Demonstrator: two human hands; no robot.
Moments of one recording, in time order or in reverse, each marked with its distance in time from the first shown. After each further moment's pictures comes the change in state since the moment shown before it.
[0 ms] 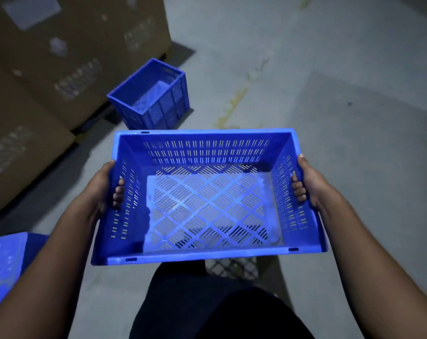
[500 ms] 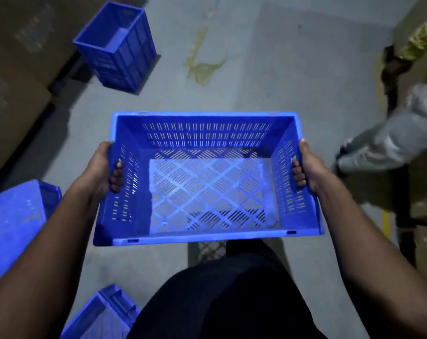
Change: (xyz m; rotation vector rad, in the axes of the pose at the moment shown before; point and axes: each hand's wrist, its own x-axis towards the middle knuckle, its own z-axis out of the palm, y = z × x) left_hand -0.212 -0.301 -0.165 0.239 -0.165 0.003; right_hand -0.343 0.408 0.036 0.172 0.220 0.032
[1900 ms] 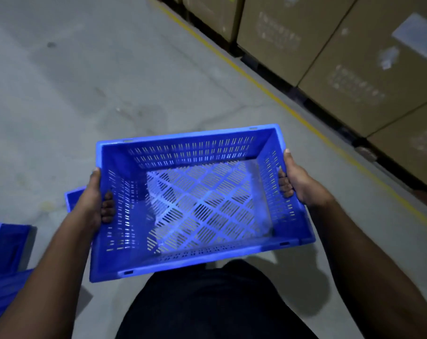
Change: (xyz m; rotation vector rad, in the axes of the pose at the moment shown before) left_hand -0.420 -0.701 -0.415 0.767 -0.587 -0.035; right_hand -0.897 0.978 0.281 0.653 0.656 0.217
